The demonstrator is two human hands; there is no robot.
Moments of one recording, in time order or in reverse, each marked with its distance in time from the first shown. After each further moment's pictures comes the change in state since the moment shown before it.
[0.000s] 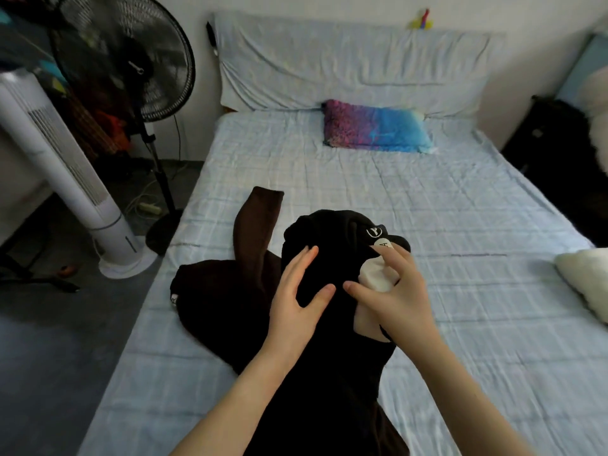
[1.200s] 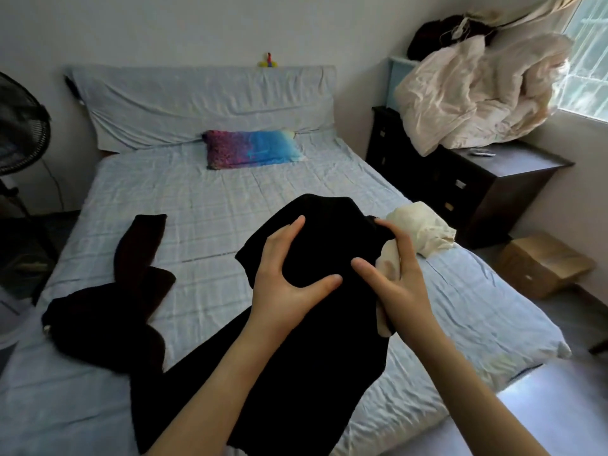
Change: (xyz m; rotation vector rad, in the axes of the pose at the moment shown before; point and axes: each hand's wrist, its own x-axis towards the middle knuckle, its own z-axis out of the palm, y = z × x) left_hand -0.183 0.242 0.227 -0.075 -0.239 0.226; right_hand -0.221 -0.007 -0.346 0.168 0.287 -0.092
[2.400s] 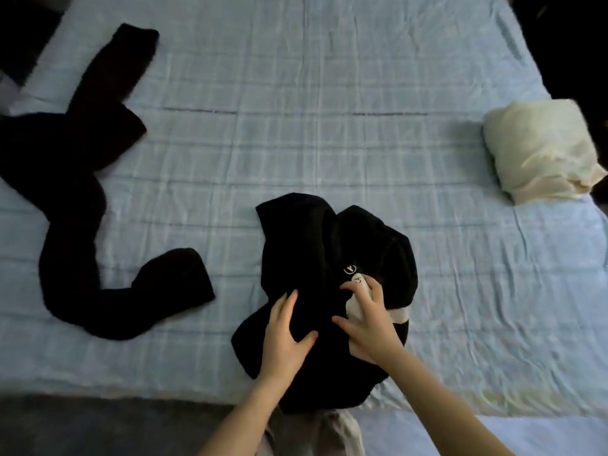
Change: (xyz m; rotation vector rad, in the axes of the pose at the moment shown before) left_hand -0.106 -0.309 0.278 0.310 0.072 -0.844; right_hand 0.025 0.451 -0.091 -0.385 -0.778 0.365
